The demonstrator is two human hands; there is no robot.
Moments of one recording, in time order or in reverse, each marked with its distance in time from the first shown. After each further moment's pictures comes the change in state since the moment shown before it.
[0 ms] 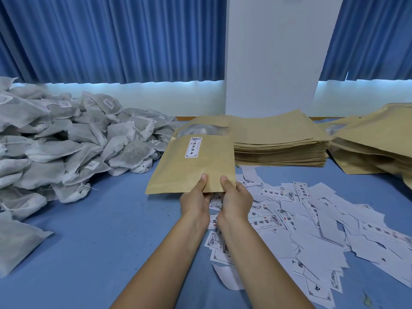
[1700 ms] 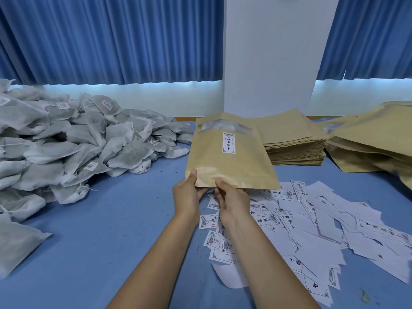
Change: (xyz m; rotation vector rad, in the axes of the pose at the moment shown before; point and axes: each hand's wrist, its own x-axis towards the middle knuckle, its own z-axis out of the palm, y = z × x) left_hand 0.019 0.011 -0.007 0.259 -0.045 0.185; right_hand 0.004 -0.010 -0.002 0.102 -0.048 0.202
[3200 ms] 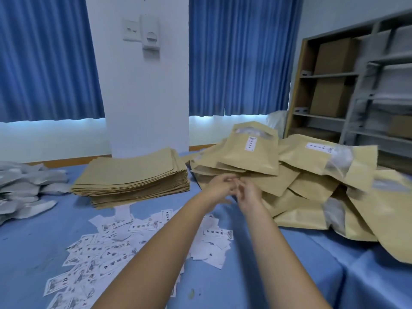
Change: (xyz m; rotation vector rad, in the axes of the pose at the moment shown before) left_hand -0.179 -0.083 0.296 0.698 -1.074 -0.137; right_hand 0.004 -0.296 -0.202 0.090 0.224 -0.443
